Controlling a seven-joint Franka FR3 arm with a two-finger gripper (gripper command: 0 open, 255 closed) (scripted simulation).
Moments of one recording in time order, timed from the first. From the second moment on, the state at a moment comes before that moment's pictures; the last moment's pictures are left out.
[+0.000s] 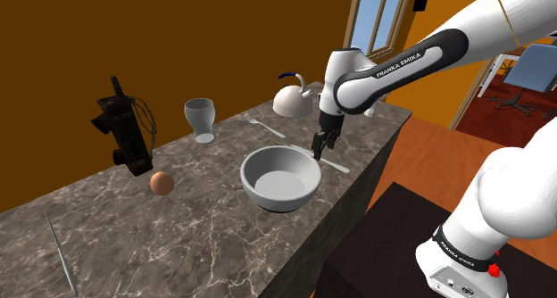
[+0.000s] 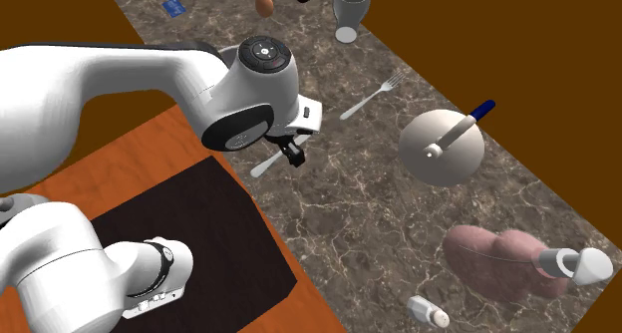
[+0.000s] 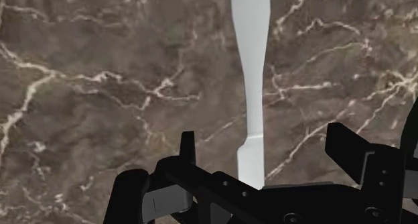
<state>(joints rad) 0.10 -0.21 0.01 -2.52 0.07 2.30 -0.05</state>
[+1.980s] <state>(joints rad) 0.10 -0.26 0.01 -2.49 0.07 2.23 -0.04</state>
